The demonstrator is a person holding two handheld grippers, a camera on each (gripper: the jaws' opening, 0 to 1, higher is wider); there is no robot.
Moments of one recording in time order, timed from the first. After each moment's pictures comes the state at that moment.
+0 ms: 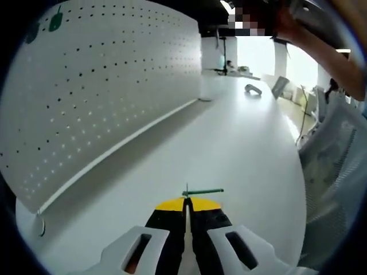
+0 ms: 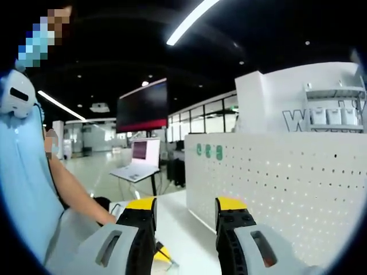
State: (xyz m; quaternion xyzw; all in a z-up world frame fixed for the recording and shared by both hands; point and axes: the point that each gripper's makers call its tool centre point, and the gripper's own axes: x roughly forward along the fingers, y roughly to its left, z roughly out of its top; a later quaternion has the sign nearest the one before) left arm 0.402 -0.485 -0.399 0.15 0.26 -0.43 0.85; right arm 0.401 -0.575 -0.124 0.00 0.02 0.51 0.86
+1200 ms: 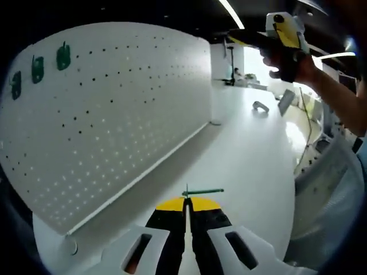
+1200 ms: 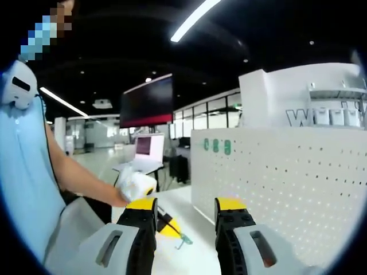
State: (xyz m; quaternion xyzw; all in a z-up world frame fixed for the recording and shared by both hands) left arm 0.423 -0.480 -0.301 0.15 0.23 -0.41 0.87; right arm 0.389 -0.564 -0.138 -0.02 0.02 0.52 0.85
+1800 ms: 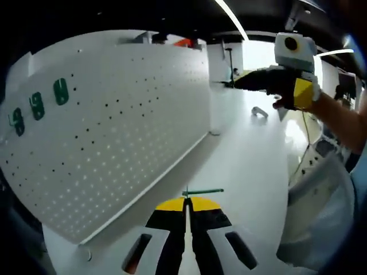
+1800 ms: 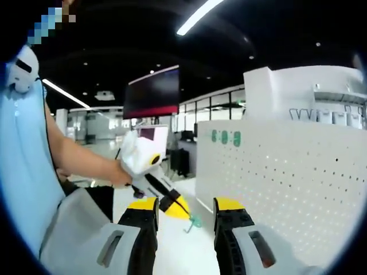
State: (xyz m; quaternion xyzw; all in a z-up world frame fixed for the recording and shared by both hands) left arm 0.419 -0.491 -0.254 0.16 0.22 -0.41 0.87; right arm 0.369 -0.547 -0.167 -0.06 0.04 0.52 0.85
